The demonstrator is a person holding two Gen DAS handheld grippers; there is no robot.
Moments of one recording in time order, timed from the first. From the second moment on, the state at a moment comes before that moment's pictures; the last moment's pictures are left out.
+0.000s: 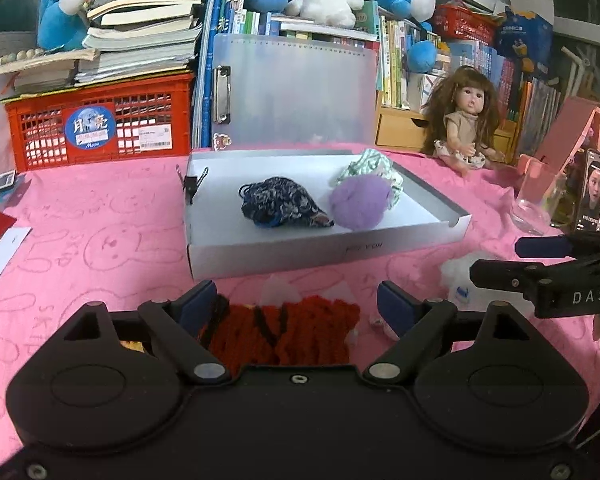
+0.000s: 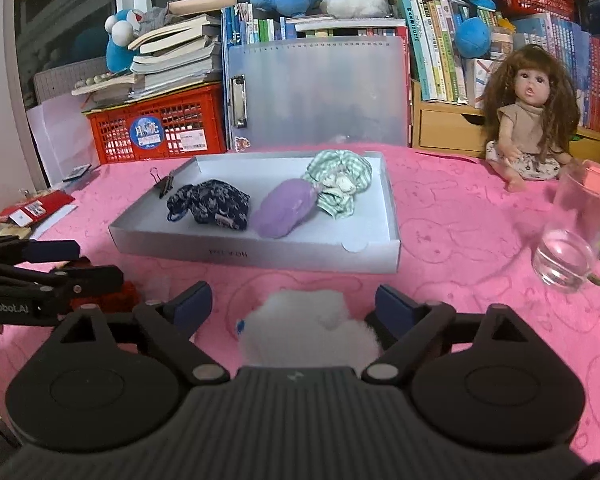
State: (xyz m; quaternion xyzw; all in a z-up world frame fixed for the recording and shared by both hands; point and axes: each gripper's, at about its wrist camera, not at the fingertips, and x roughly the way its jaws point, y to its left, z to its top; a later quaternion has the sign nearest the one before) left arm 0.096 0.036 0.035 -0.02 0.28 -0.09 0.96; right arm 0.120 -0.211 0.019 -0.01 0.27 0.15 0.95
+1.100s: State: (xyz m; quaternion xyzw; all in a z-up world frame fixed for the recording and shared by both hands) left arm 0.045 0.044 0.026 -0.05 0.25 -0.09 0.96; right arm 0.108 -0.218 -0.014 0.01 0.30 0.13 0.94
